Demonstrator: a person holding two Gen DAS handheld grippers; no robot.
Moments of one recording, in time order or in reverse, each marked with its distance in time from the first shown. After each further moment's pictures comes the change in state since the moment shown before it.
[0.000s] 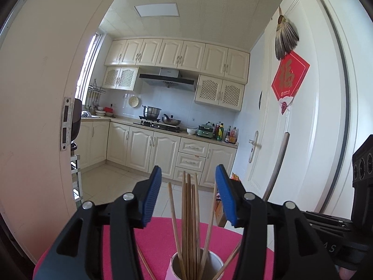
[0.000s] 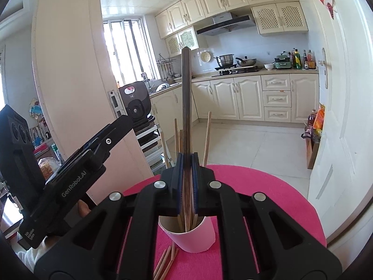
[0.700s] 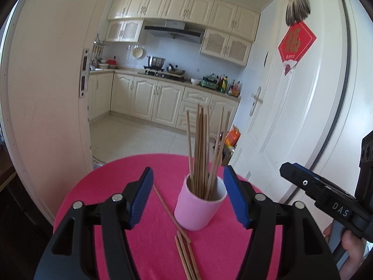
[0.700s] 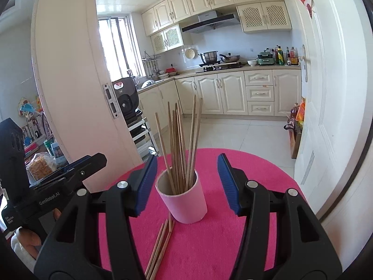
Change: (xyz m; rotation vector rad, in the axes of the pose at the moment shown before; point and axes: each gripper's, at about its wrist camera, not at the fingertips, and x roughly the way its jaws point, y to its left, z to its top) left arm -0.058 0.028 -0.032 -0.051 0.370 0.006; right arm -0.047 0.007 -0.033 0.022 0.043 -0.112
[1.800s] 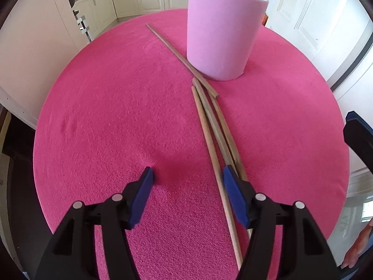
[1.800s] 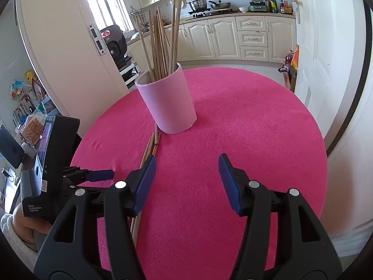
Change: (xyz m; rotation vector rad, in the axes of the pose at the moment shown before) left arm 0.097 -0.011 -0.126 0.129 0.712 0.208; right arm 0.007 -0.017 -0.102 0.060 0.300 -0.025
